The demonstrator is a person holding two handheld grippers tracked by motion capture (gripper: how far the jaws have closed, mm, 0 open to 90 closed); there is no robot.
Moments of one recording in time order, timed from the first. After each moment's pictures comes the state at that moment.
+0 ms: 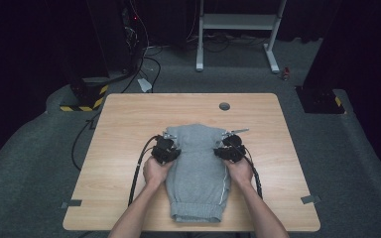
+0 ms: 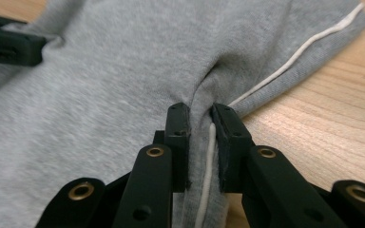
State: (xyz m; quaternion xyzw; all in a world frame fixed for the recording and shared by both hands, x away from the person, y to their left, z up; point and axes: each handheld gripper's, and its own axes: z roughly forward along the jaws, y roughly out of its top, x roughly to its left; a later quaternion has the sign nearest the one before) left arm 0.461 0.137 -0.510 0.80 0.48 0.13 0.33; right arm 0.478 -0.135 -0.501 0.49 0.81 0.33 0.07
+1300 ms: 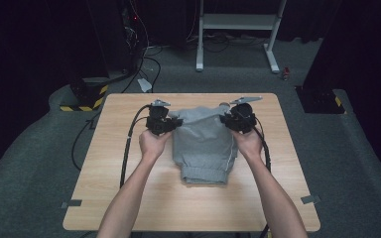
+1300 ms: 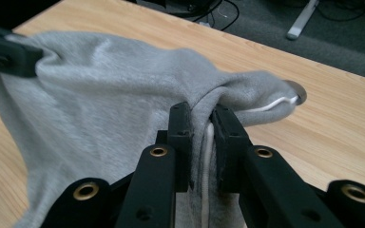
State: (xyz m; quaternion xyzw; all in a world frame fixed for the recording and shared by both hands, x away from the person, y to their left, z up) left arm 0.486 0.146 -0.399 0.77 0.45 0.12 0.43; right arm 0.497 -0.143 -0.383 0.43 0.80 0.39 0.18
